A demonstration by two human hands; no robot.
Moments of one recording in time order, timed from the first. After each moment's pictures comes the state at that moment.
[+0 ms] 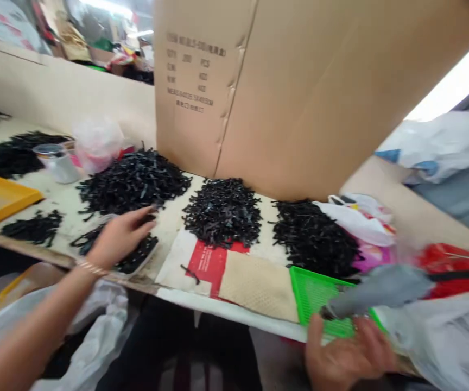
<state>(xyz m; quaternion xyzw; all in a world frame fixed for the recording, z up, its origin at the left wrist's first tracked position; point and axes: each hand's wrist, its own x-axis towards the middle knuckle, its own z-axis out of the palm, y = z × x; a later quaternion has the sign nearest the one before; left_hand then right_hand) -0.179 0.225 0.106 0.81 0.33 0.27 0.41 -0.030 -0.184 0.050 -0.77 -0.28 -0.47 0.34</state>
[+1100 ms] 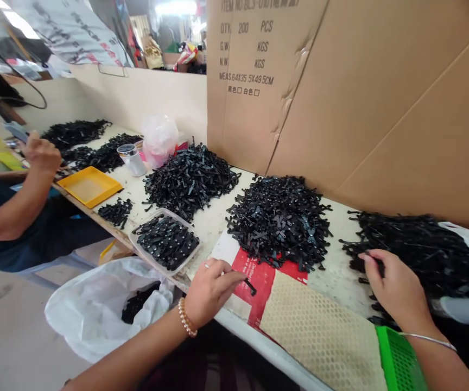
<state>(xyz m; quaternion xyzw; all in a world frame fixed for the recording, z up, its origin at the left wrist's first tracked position) -0.147 0.120 0.037 0.92 0.11 0.34 0.17 0.199 -0.090 0.043 -0.85 -0.43 -0.13 0.27</state>
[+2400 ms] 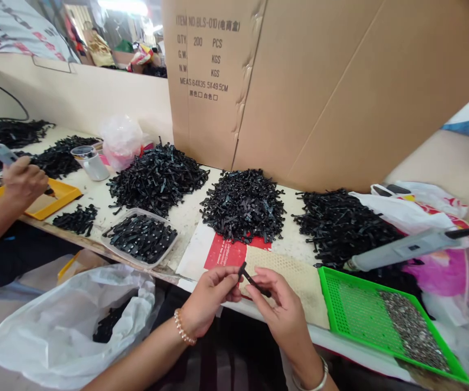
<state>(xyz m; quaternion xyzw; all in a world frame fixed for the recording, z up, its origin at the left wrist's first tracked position) -0.145 0.054 0.070 0.41 0.26 0.11 0.86 -0.048 -0.080 0.057 -0.74 -0.40 0.09 0.53</state>
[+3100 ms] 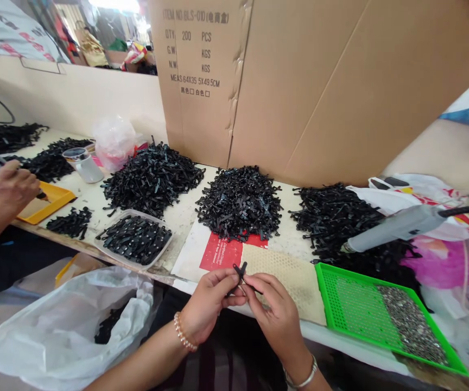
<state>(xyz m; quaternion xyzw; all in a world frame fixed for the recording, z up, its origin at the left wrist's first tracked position) -0.140 0.042 0.073 0.35 0.27 0.10 0.89 -0.049 -0.080 0.056 -0.72 -0.49 -0.06 0.48</state>
